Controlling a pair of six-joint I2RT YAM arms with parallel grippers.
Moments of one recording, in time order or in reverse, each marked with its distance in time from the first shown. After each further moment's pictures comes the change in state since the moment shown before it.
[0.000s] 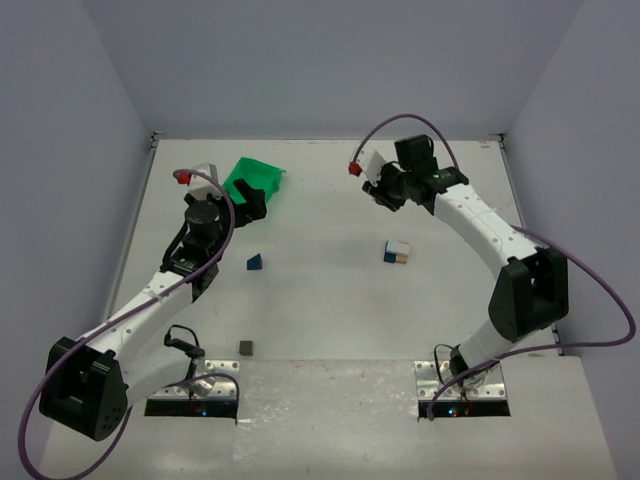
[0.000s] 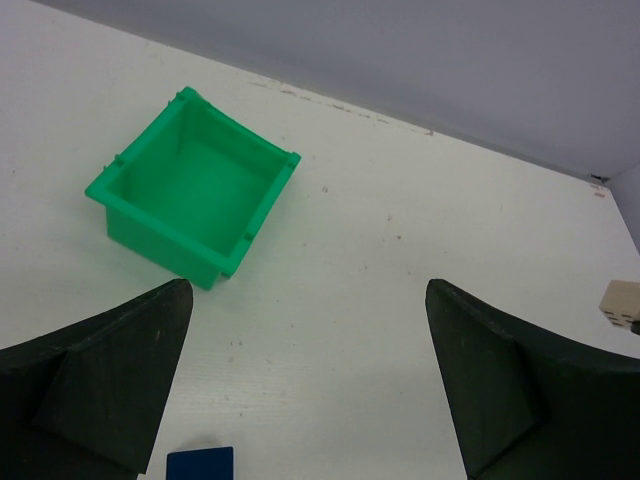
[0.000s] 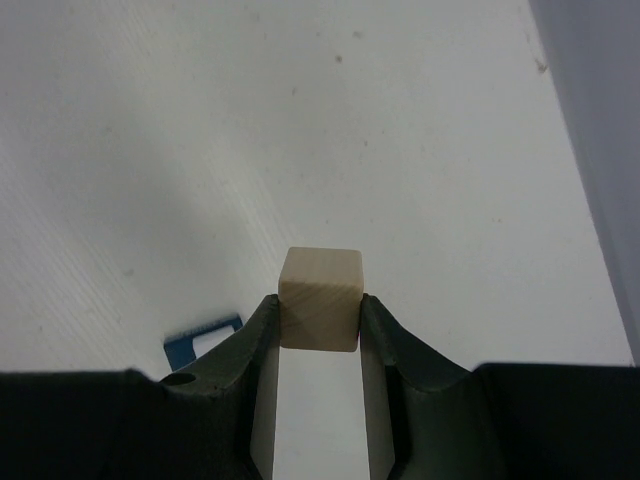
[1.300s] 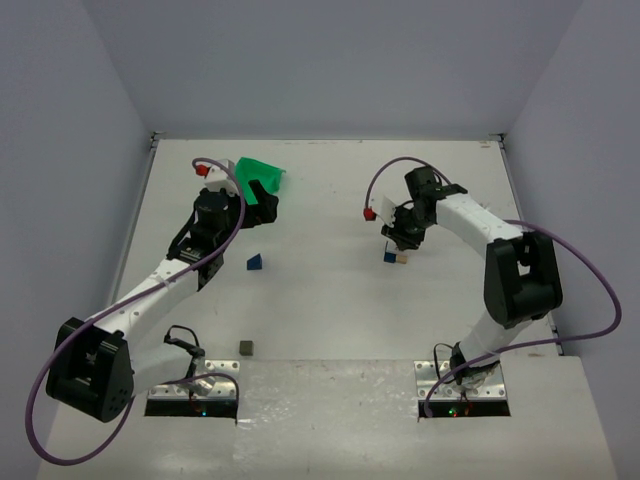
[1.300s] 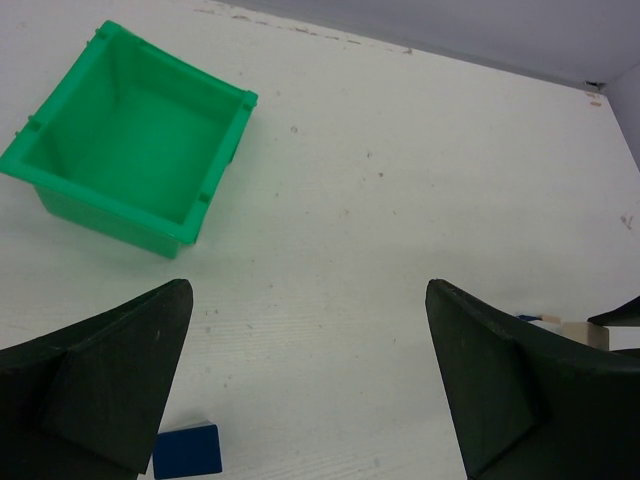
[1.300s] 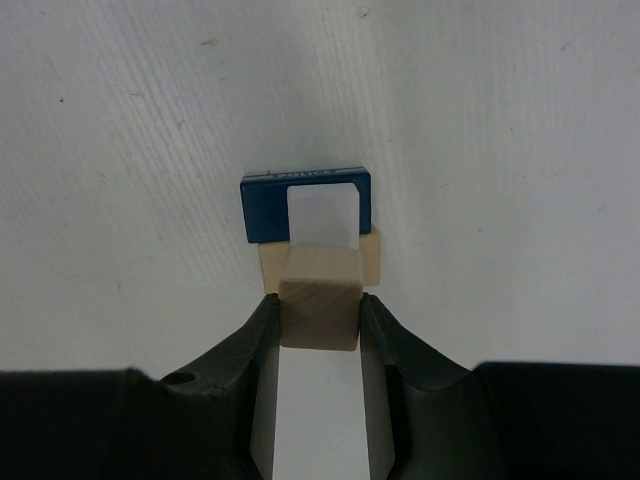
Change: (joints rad) left arm 0.000 0.105 0.066 -0.071 0.153 0.031; right arm -0.128 0.070 -0.211 -0.178 -0.079 -0.281
